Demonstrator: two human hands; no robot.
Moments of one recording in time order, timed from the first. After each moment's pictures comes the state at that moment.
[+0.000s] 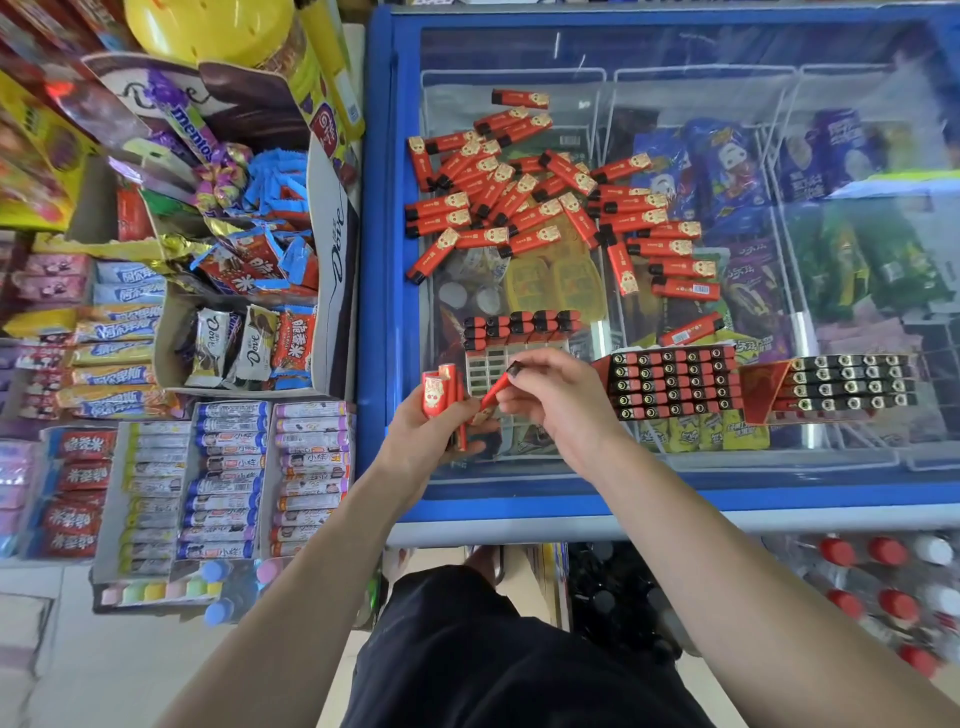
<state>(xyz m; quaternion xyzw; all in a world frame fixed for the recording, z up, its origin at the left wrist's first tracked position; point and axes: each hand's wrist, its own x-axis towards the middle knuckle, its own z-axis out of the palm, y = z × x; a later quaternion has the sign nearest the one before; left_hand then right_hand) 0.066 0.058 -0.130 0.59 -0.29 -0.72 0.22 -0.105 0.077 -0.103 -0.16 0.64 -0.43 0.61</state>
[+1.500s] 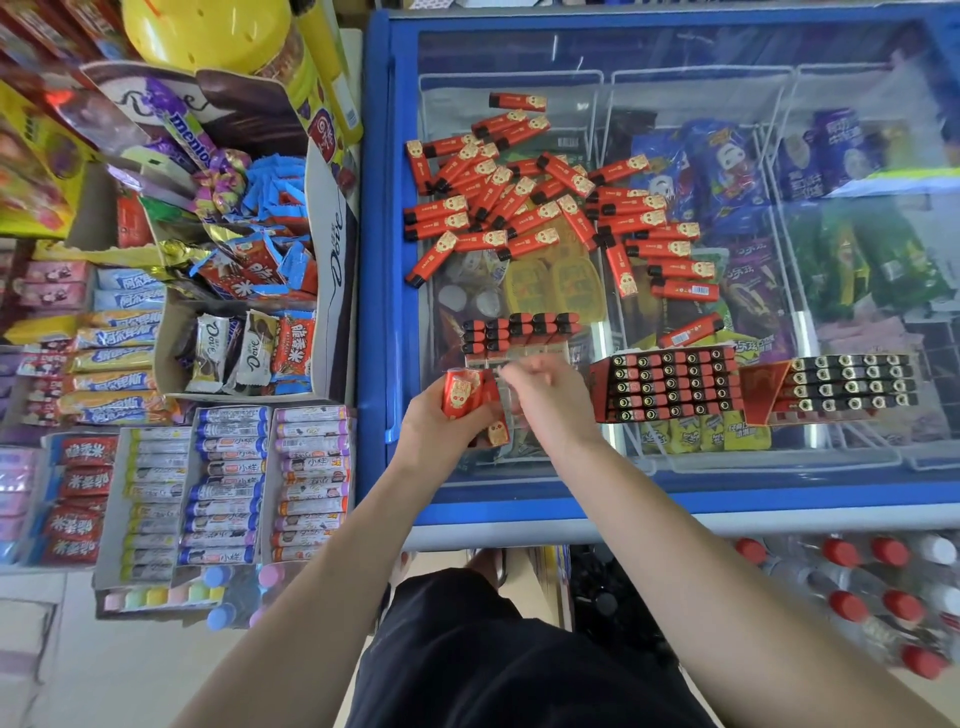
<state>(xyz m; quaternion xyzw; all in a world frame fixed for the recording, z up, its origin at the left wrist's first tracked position) 0.051 0.057 -0.126 0.61 -0.43 -0.64 0.19 -0.088 0.071 -0.104 -0.20 0.76 -0.33 0.52</state>
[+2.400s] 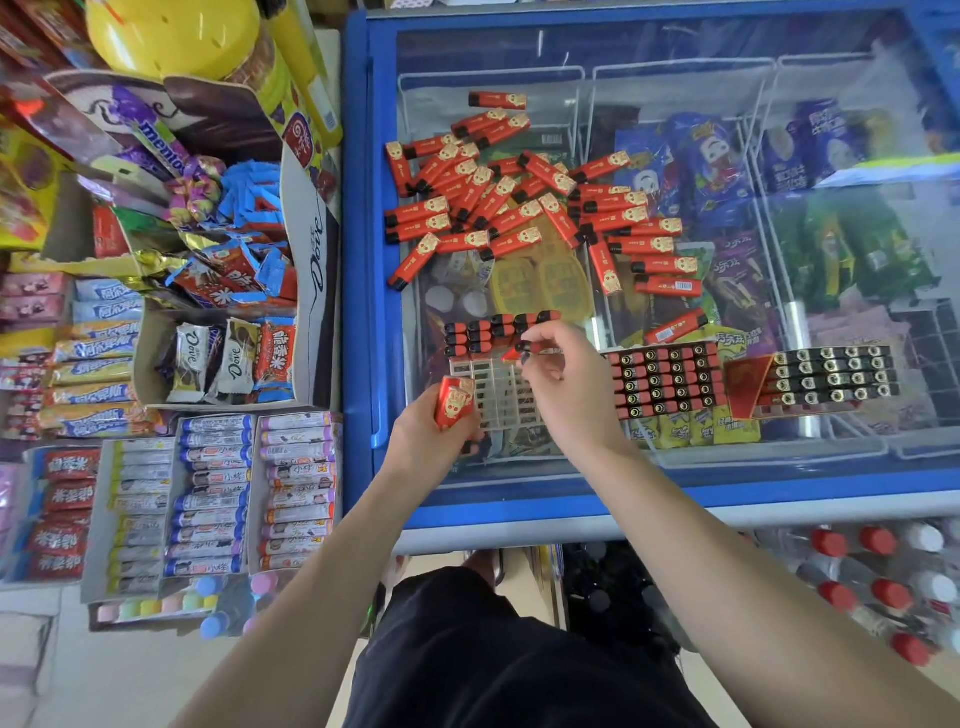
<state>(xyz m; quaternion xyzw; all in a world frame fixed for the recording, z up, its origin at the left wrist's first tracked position) 0.049 0.057 -0.134 0.64 -0.49 -0.58 0.12 -0.122 0.078 -0.110 -0.42 0.75 -0.37 0.36</state>
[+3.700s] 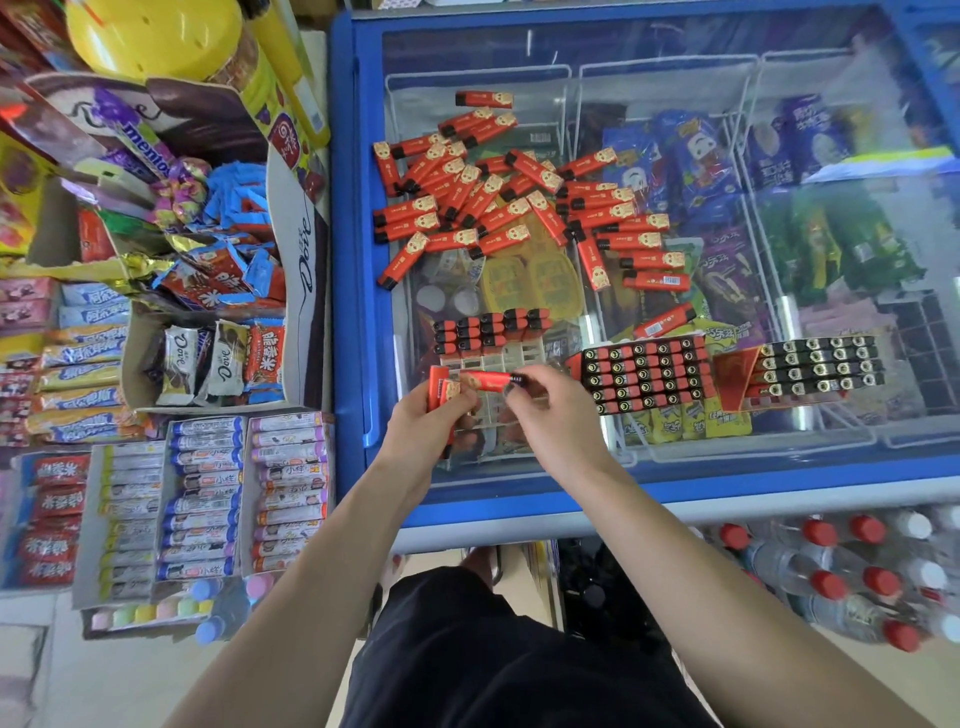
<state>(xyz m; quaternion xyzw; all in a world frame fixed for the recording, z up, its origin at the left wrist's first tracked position) 0.039 0.055 -0.130 0.62 -0.31 -0.69 0.19 -0.110 0.103 -0.102 -0.37 0.77 -0.29 0.43</state>
